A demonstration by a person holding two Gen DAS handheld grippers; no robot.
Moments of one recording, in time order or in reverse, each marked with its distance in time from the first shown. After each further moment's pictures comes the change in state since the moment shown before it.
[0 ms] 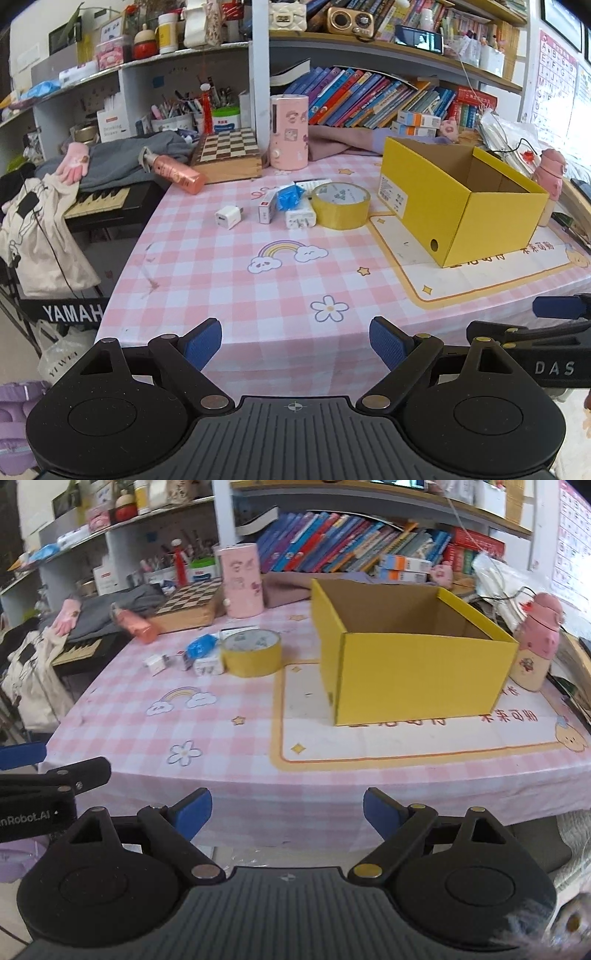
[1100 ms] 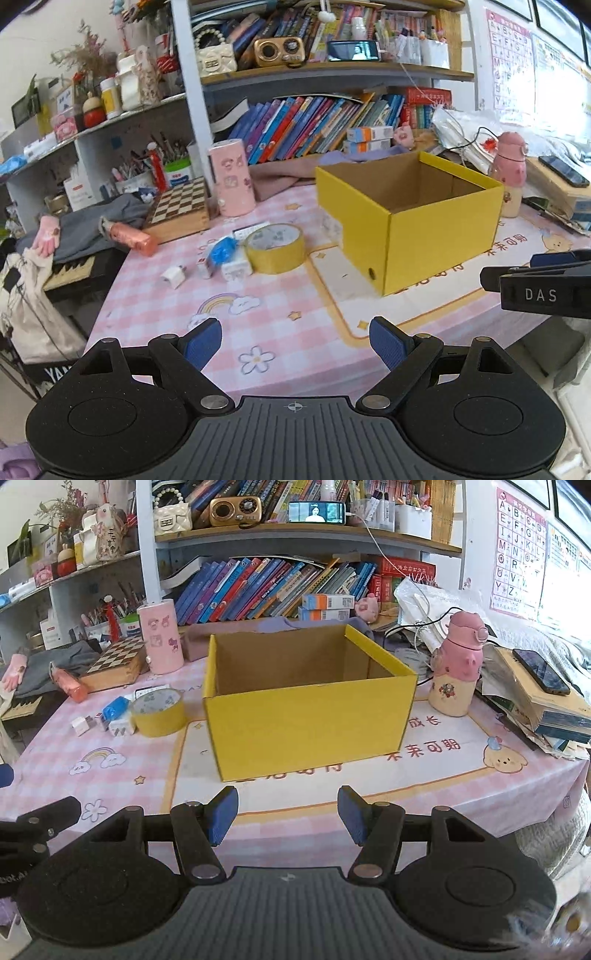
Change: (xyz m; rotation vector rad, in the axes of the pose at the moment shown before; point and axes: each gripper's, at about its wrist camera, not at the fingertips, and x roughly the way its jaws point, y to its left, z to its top) left arm -0.004 -0.092 0.018 0.160 -0.097 0.005; right arm -0.019 -0.089 0.010 0.095 -0.152 -0.145
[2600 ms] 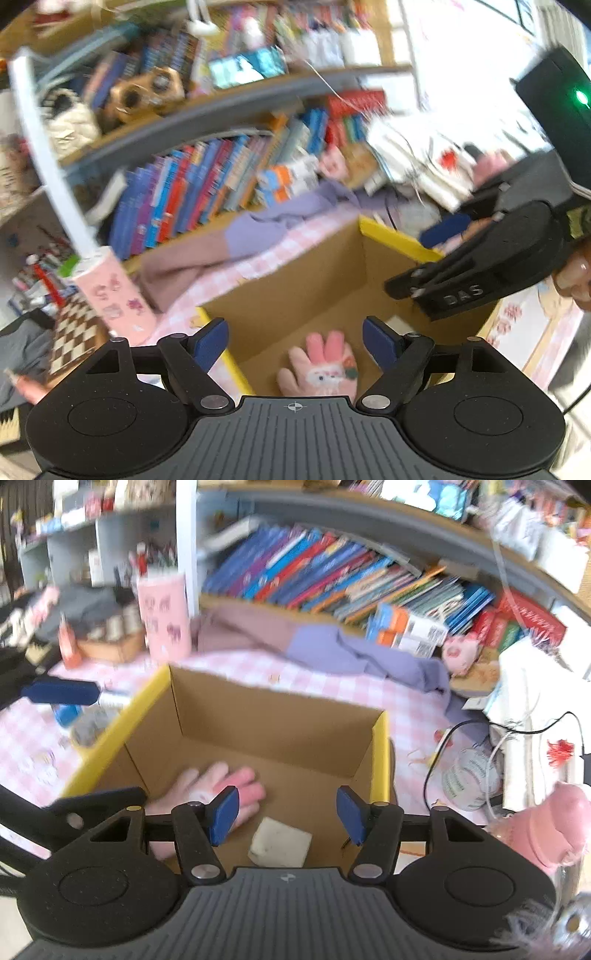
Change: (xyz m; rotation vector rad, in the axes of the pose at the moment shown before) left arm 0.140 -0.106 0.171 0.209 -0.042 -0.143; right arm 0.189 -0.104 0.192 -0.361 0.142 0.265
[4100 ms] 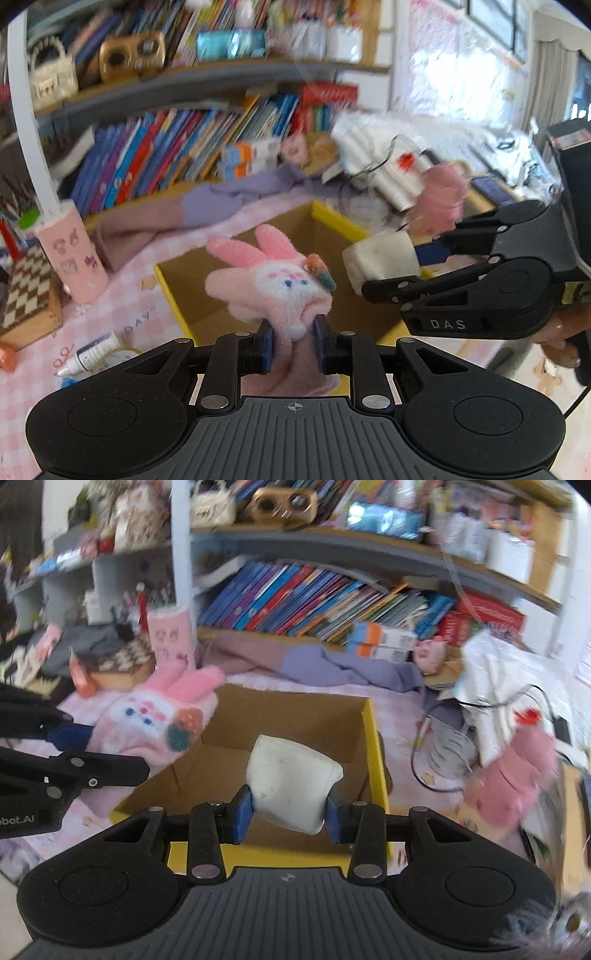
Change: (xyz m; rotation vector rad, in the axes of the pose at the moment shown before) left arm -0.002 0.006 -0.007 -0.108 0.102 -0.208; right arm -0.052 0.029 -0.038 0.063 -0.072 -0.038
